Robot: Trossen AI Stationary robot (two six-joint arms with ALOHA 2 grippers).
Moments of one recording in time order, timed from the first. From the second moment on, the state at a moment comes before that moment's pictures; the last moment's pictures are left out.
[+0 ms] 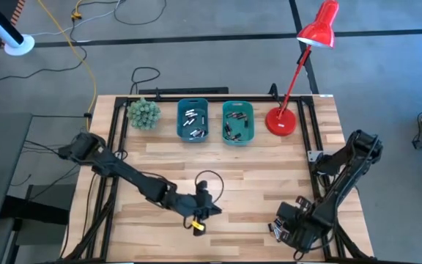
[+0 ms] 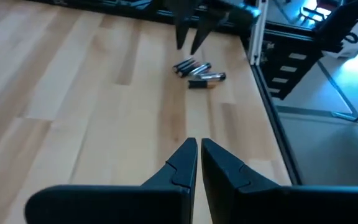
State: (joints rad) left arm -0.48 1.76 1.13 0.17 -0.33 -0.36; right arm 0.99 1.61 0.96 -0.82 0.18 1.56
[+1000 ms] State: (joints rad) left arm -0.52 1.78 1.17 0.17 -0.33 -0.46; right arm 0.96 1.72 0.96 -0.86 0.18 1.45
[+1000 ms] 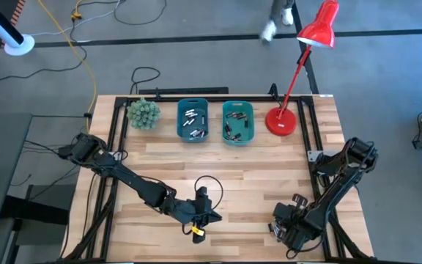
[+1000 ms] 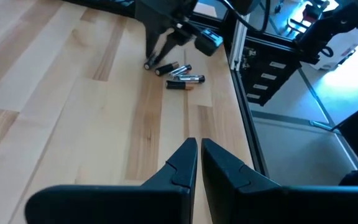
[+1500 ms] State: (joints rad) left arm -0.51 1.78 1.17 0.13 -0.34 -0.43; right arm 0.89 1.66 0.96 -1.02 0.19 1.40
